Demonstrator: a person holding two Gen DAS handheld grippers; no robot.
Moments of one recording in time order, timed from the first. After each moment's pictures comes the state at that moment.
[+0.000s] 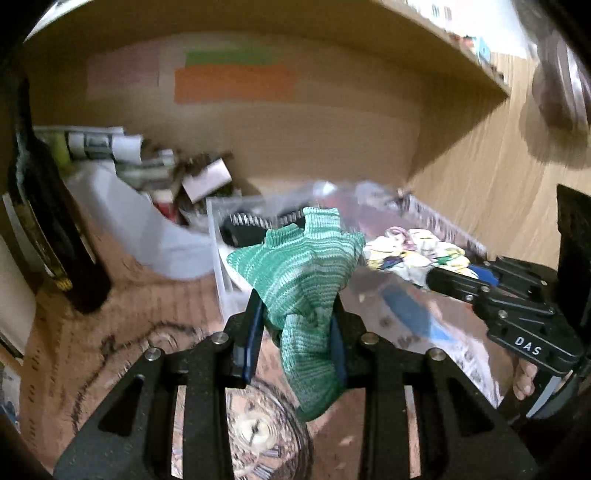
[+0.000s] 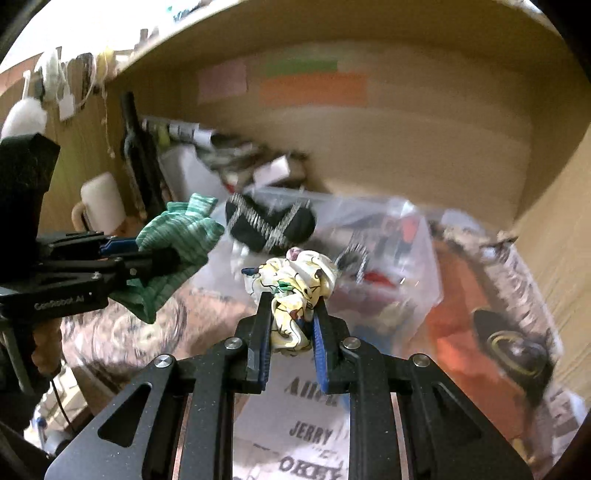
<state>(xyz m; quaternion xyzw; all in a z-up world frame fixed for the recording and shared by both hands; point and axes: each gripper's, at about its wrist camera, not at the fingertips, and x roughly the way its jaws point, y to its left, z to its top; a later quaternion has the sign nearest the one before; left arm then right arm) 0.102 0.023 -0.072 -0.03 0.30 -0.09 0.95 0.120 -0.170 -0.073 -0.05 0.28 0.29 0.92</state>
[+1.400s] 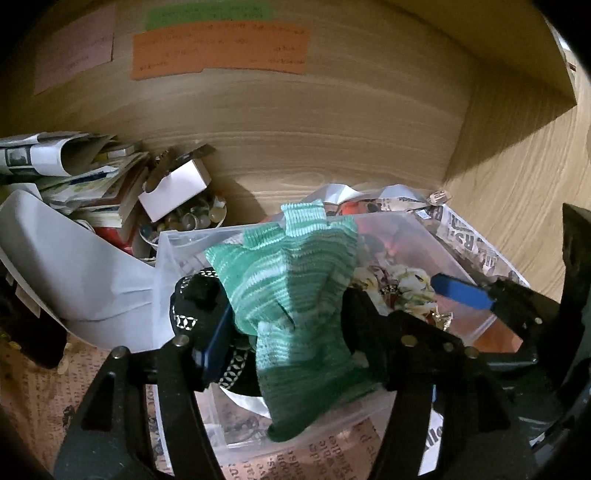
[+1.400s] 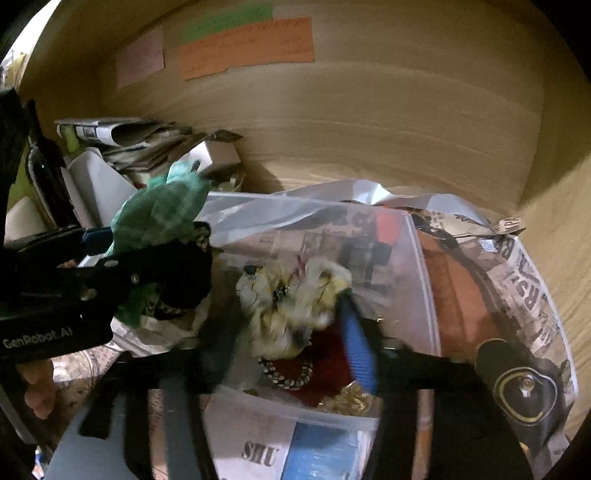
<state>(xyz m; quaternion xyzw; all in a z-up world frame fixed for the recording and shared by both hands) 0.231 0.003 -0.097 -0.04 0.35 -0.07 0.93 0.218 -0.155 -0.106 -0.04 0.34 0.22 0.91</state>
